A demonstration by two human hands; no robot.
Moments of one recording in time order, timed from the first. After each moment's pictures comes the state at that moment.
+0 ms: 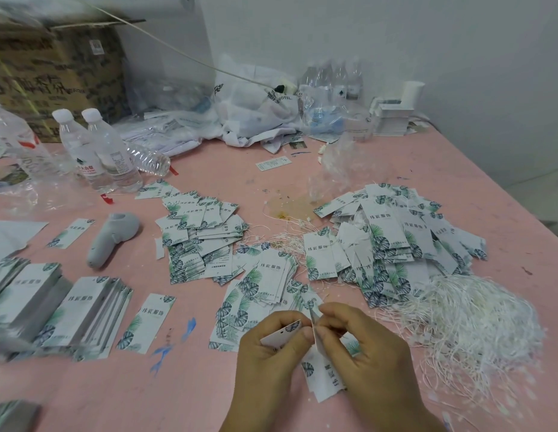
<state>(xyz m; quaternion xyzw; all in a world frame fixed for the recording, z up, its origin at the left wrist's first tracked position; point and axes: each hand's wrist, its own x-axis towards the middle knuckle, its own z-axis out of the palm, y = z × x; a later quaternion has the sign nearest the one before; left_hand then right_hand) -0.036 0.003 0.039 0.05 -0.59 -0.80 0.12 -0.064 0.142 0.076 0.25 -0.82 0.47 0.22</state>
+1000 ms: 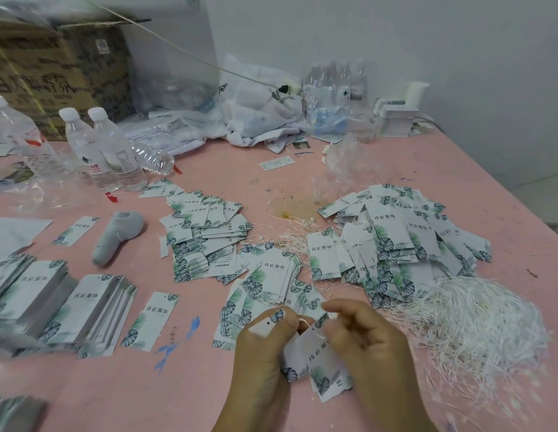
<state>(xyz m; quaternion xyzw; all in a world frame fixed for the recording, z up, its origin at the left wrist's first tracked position) -0.042 0.003 0.047 0.15 -0.42 -0.89 0.08 -0.058 0.139 0.081 0.12 -0.74 0.66 0.01</state>
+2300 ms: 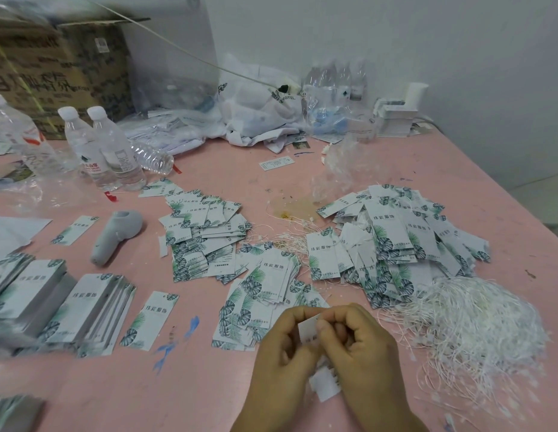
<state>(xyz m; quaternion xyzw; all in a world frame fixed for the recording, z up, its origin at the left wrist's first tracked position) -0.035 0.010 0.037 0.01 -0.61 -0.79 0.05 -0.064 0.132 0.060 0.14 -0.83 0.52 0.12</state>
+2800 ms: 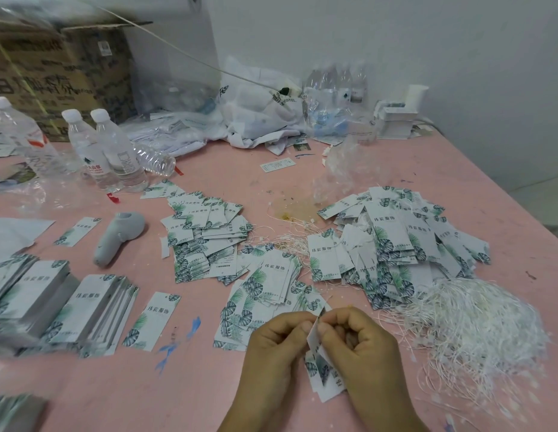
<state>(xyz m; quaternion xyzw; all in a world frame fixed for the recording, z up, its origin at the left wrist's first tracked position) -0.043 0.005 0.034 0.09 -0.47 -0.88 0.04 -0.063 0.133 0.066 0.10 -0.79 0.61 0.04</state>
